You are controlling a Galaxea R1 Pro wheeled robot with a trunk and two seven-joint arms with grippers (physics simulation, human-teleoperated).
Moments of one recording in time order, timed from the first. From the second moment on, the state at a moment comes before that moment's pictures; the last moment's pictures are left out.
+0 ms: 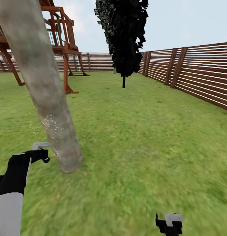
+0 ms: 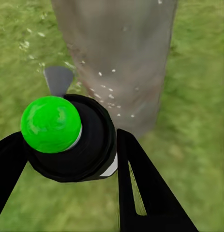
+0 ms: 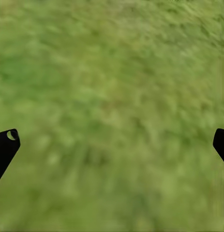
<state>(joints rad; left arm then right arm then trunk) -0.71 0.18 0.41 -1.11 -0.37 0.66 -0.36 -0.40 0.00 -0.43 -0.13 0.60 -0.58 -0.29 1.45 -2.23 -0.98</state>
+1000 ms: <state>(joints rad) -0.67 0.17 0.38 -1.06 -0.37 0.59 -0.30 -0.40 0.00 -0.43 -0.13 0.60 -0.58 -0.29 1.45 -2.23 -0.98</state>
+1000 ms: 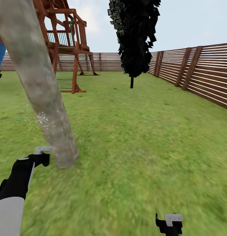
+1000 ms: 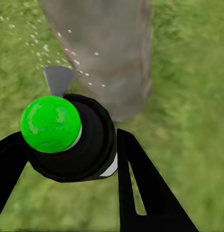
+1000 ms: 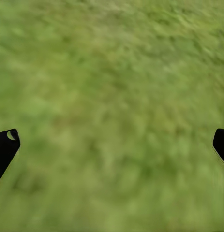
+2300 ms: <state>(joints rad) -0.67 0.22 0.43 -0.78 -0.37 0.49 -0.24 -0.40 0.00 -0.43 -0.13 0.60 -0.58 -0.29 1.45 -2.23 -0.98</state>
